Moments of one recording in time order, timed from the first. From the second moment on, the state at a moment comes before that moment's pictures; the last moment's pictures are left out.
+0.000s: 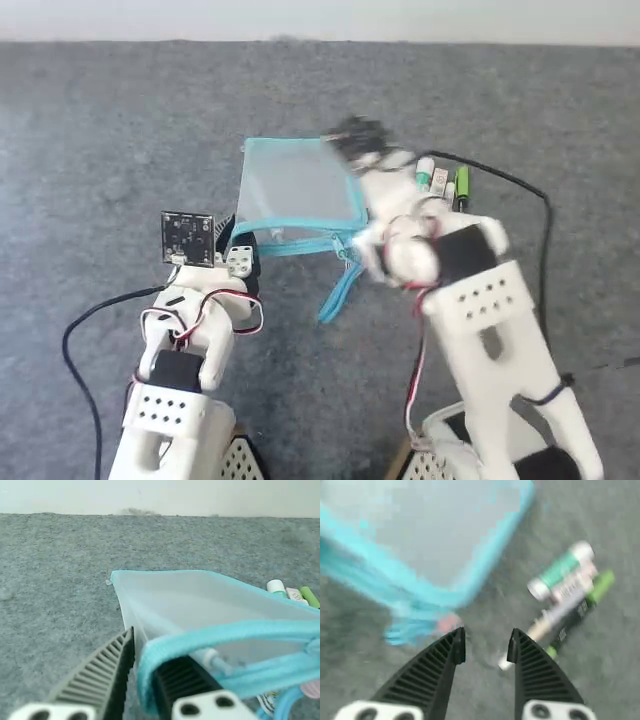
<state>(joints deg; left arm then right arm) 3.1 -75.1 88.0 25.6 10.7 -21.1 -31.6 25.8 74.1 12.5</state>
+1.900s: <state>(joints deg) 3.3 -75.1 88.0 26.2 8.8 3.5 2.5 5.3 83.3 16.7</state>
